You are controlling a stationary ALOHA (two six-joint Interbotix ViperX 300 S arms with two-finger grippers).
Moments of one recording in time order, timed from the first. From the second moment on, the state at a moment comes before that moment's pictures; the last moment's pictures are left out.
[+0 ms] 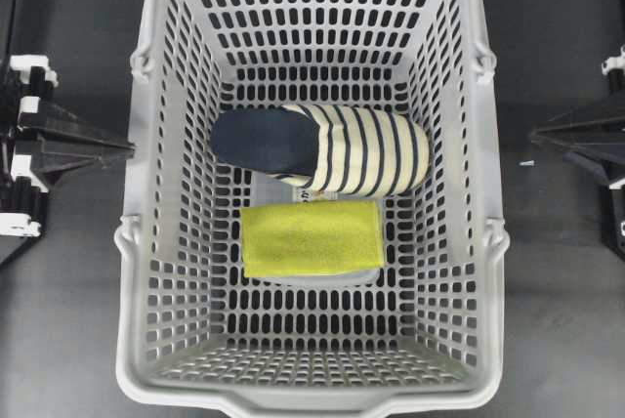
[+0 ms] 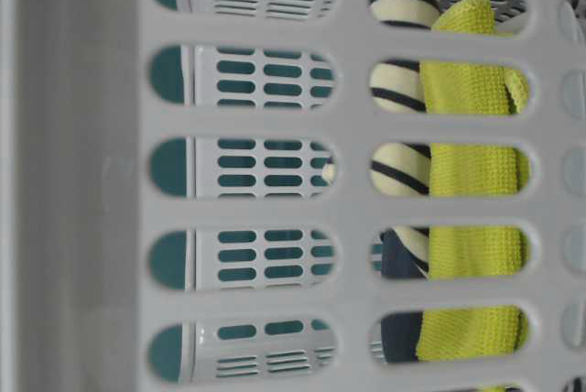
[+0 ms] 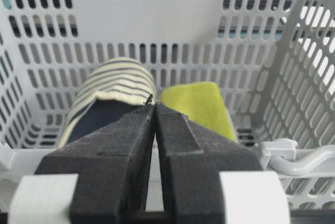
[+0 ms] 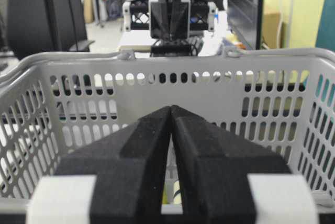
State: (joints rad) left arm 0.00 -0.96 1.17 0.00 -0.29 0.00; right arm 0.00 -0.97 1.18 0.00 -0.29 0.00
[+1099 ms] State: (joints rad) left arm -0.07 -0.24 0.23 0.04 0.71 -0.06; right arm 0.00 -1.09 1.14 0.02 0.02 0.06
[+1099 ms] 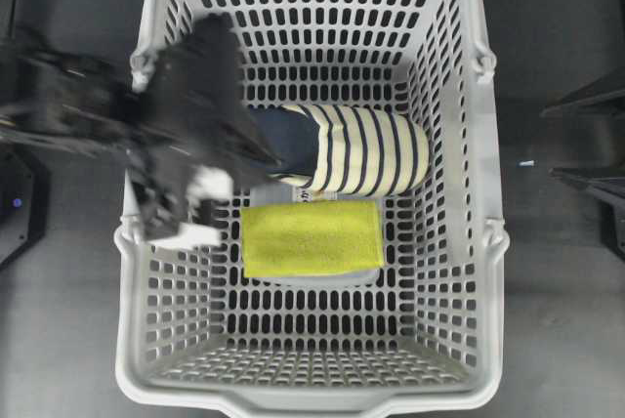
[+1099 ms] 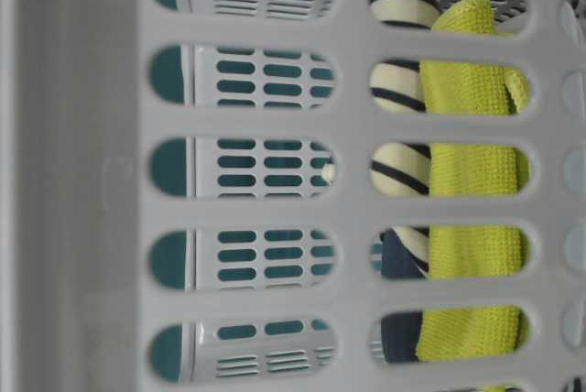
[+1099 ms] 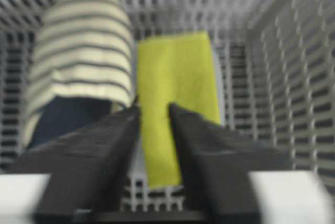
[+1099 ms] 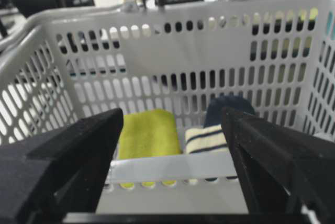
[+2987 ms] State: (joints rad) left arm -0.13 0.17 -0.25 0.04 1.29 -0.05; right arm 0.01 -1.16 1.18 0.02 0.07 0.06
